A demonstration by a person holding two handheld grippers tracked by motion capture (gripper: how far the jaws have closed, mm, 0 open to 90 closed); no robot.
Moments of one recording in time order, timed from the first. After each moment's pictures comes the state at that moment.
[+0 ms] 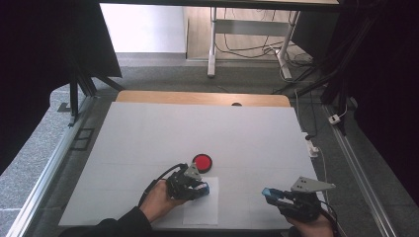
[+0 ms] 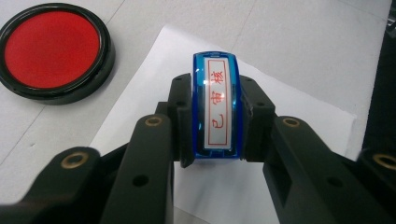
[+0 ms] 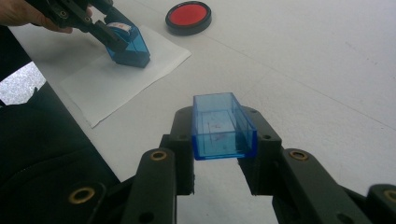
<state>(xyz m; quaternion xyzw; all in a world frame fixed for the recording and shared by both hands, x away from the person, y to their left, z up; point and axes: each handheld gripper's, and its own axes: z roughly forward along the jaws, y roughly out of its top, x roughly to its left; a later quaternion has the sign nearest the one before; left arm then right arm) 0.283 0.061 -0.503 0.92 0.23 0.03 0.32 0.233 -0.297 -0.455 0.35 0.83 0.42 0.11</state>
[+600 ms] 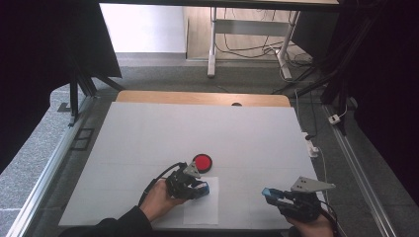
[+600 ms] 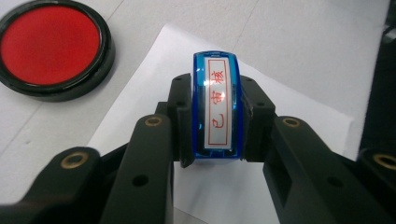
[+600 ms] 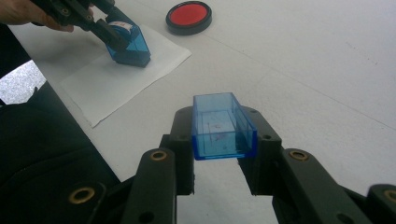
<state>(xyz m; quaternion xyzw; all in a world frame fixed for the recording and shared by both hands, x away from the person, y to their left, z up) 0.284 0.062 -0.504 0.91 0.24 0.03 0.33 0.233 -0.297 -0.455 0.35 0.83 0.42 0.11</state>
